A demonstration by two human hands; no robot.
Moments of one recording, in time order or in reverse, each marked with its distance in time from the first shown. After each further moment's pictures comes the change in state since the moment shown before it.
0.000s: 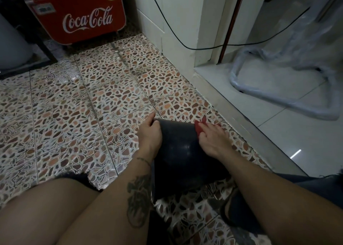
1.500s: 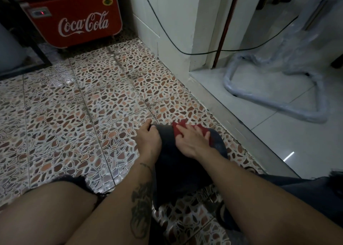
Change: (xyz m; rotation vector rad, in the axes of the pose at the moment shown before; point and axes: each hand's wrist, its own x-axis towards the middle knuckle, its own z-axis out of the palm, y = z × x) left_hand -0.015 0.008 0.013 0.096 0.151 -0.051; right_hand -0.013 -0.063 -0.012 0.107 -0.096 -0.073
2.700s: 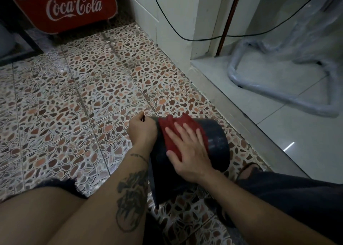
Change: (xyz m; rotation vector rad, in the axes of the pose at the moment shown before) left_hand 0.033 0.005 0.009 0.089 0.101 -0.098; right_hand -0.033 0.015 0.034 0.003 0.193 -0.389
